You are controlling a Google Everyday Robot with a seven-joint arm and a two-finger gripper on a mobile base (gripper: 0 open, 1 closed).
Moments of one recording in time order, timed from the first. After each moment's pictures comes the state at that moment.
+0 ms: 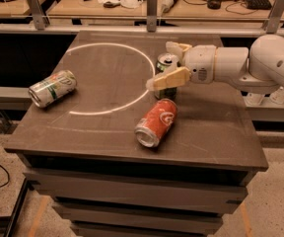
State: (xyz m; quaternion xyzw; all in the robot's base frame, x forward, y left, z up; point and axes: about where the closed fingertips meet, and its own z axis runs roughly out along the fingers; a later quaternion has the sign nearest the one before) arm 0.617 -0.043 0.918 -0.45 0.62 0.36 0.53
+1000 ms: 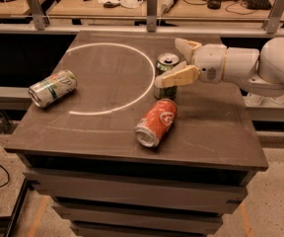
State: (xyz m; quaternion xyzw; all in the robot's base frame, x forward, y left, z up) arm 0.620 -0.063 0.927 -0.43 0.61 0.36 0.56
